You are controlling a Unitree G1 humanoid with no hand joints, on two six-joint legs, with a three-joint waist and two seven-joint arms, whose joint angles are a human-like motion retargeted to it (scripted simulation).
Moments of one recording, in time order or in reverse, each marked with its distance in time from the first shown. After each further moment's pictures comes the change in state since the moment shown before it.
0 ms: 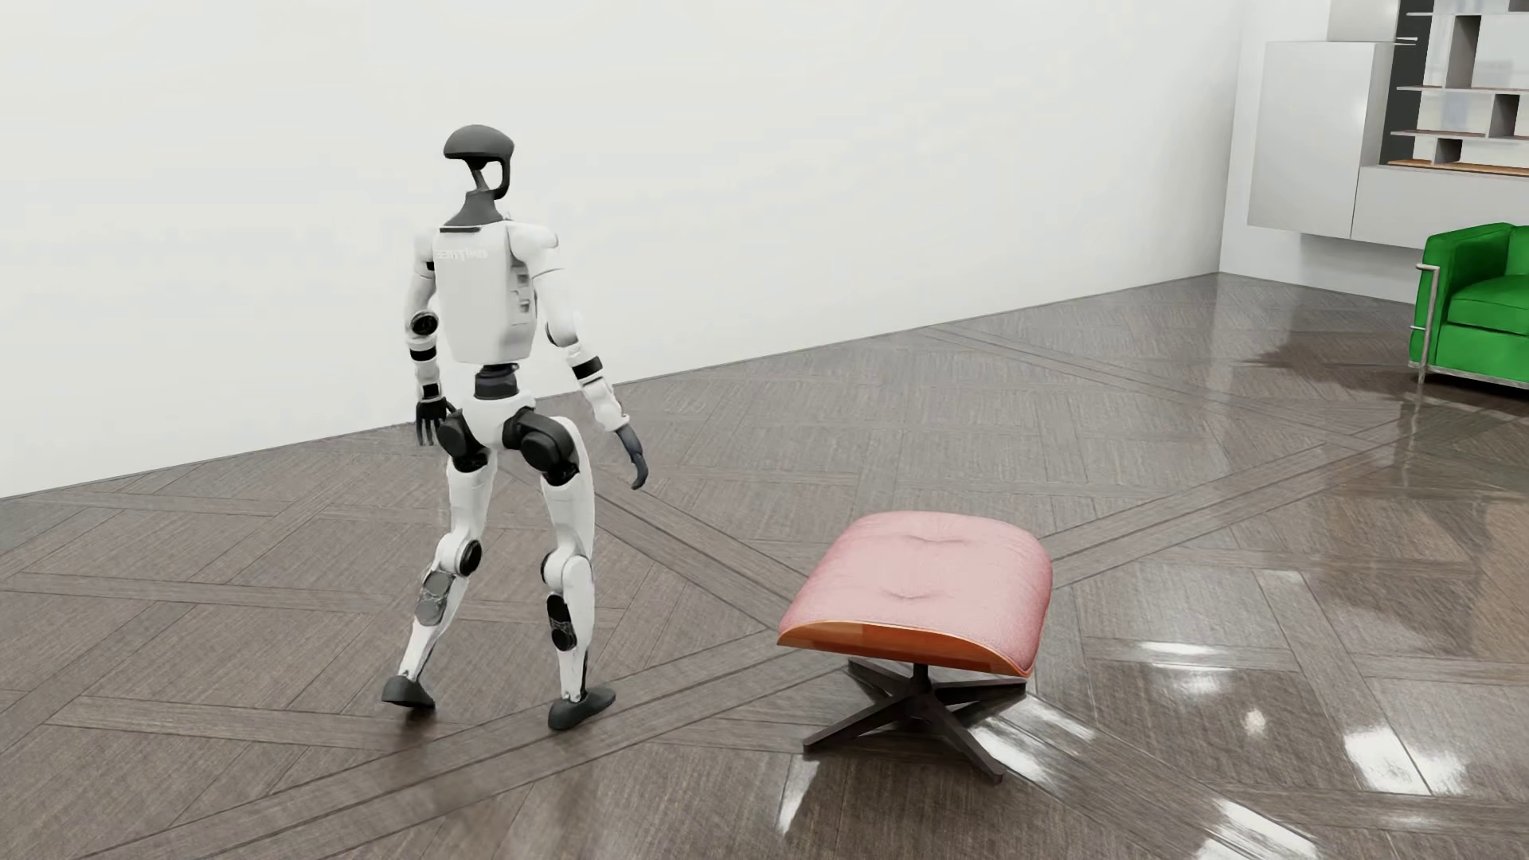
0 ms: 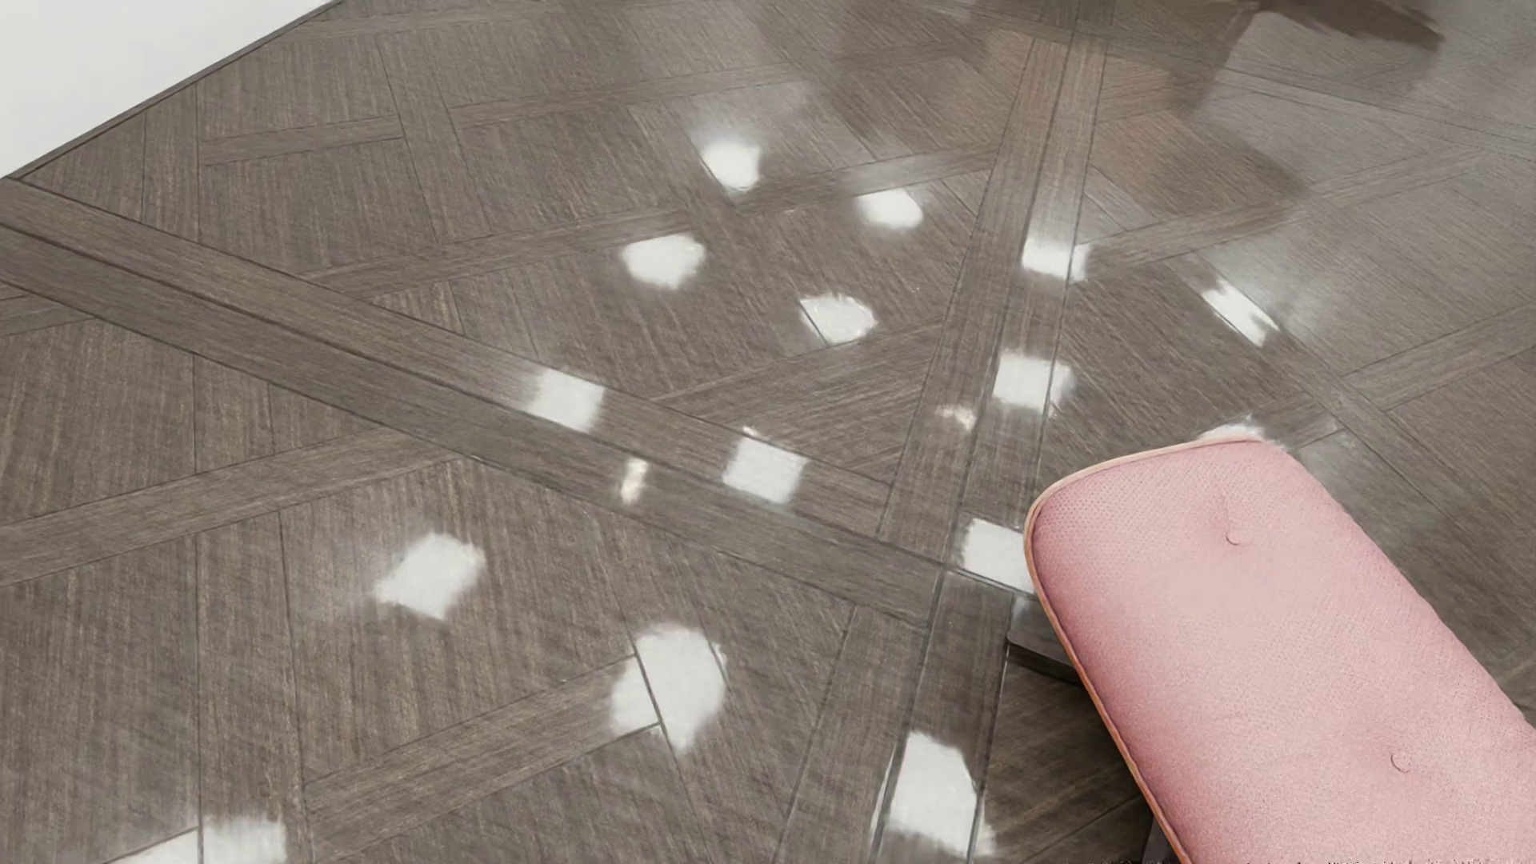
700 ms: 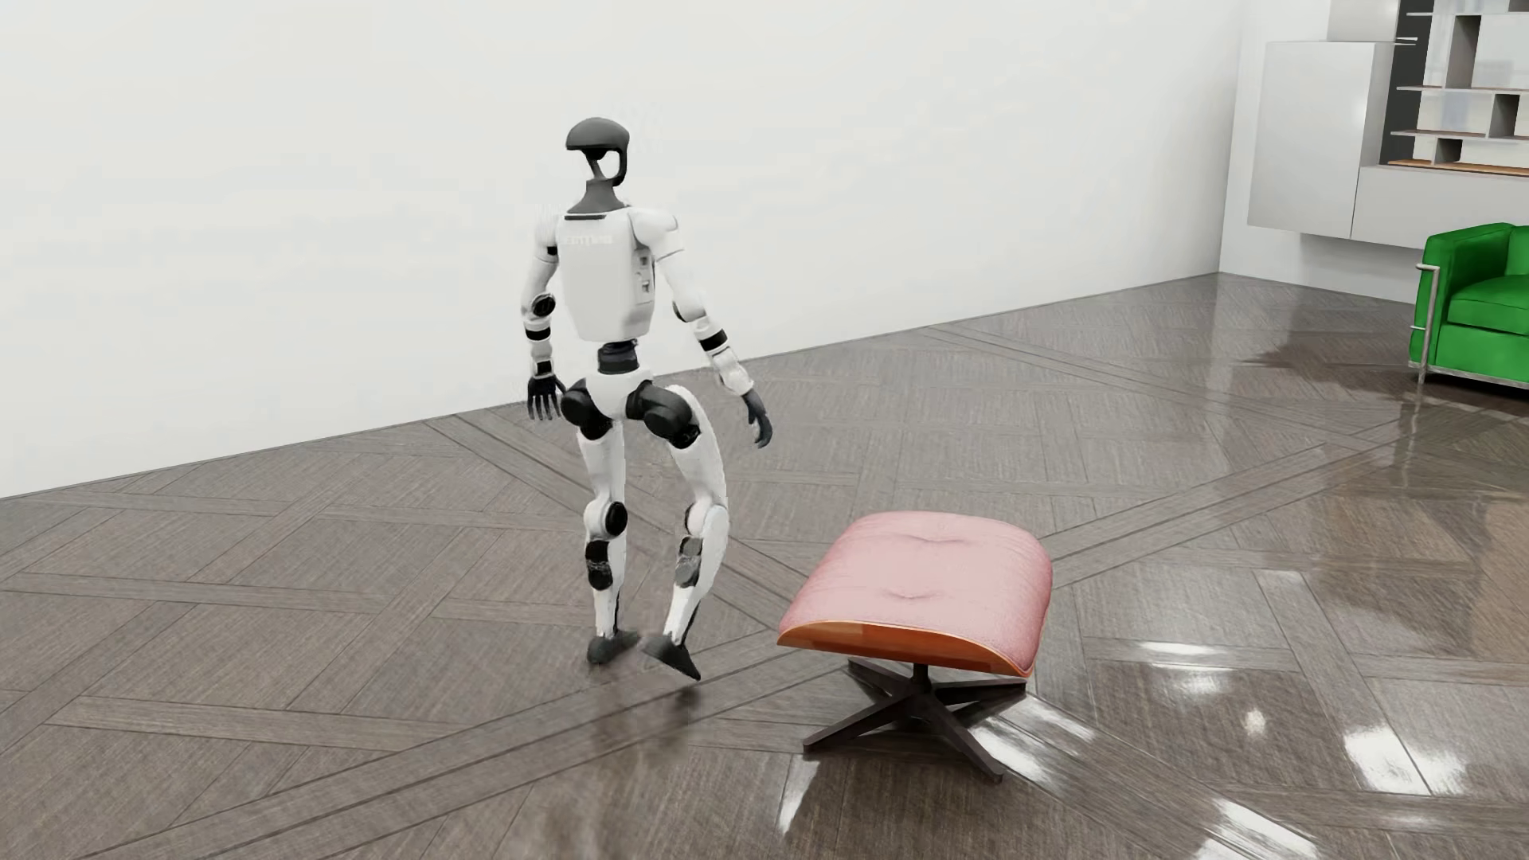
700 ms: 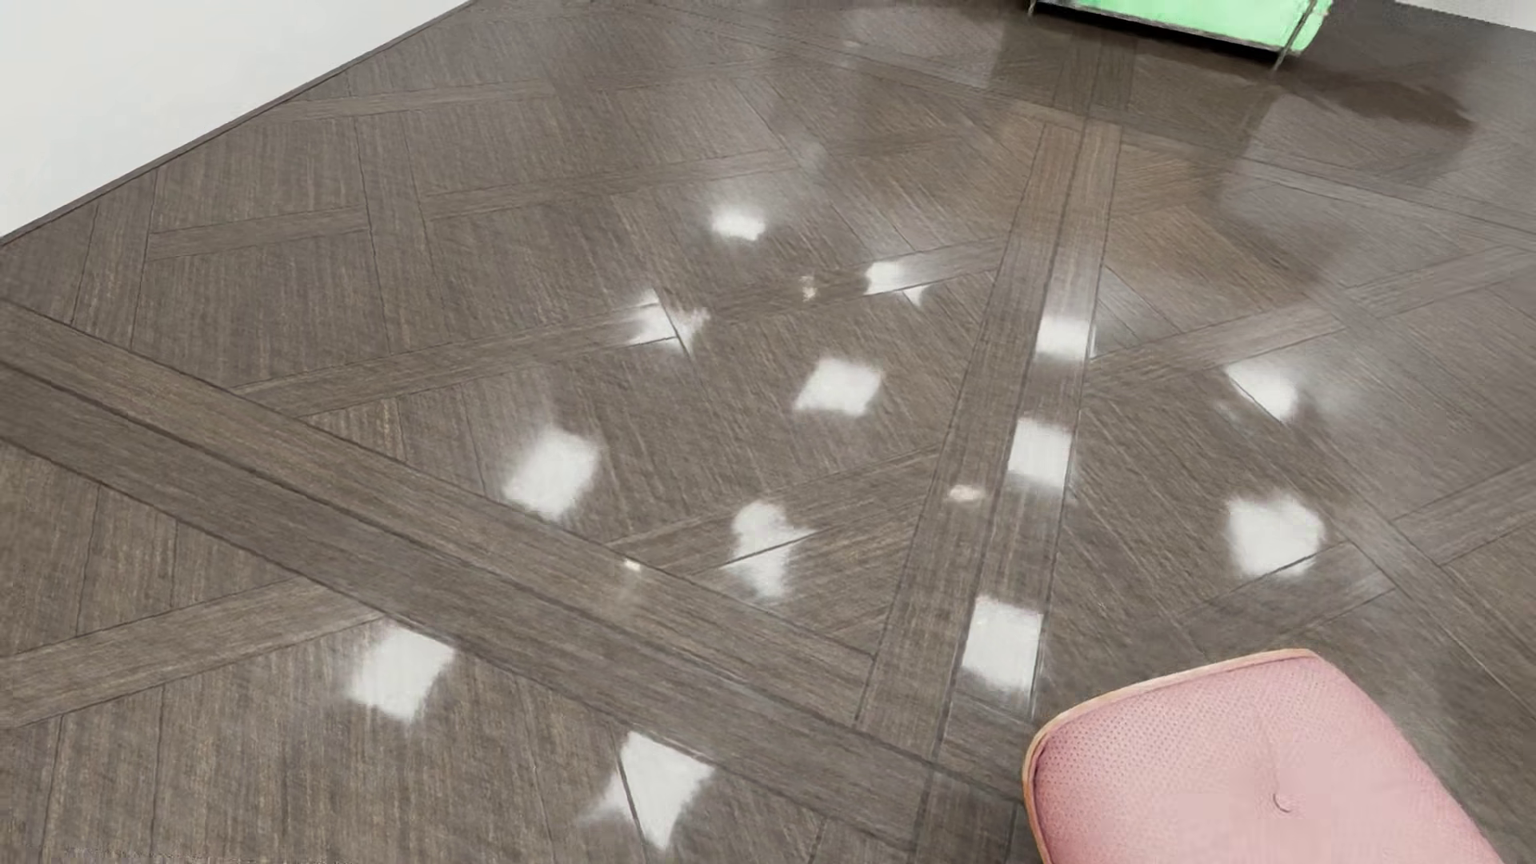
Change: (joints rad) body -0.064 -0.151 0.015 -0.273 -0.142 -0.025 -0.115 0.031 0.006 -0.469 0.879 0.036 -0.032 0.027 -0.020 -0.012 -0.034 0.158 0.203 0.097 0.092 -0.020 -0.050 0.100 -0.058 0.011 0.001 -0.060 0.029
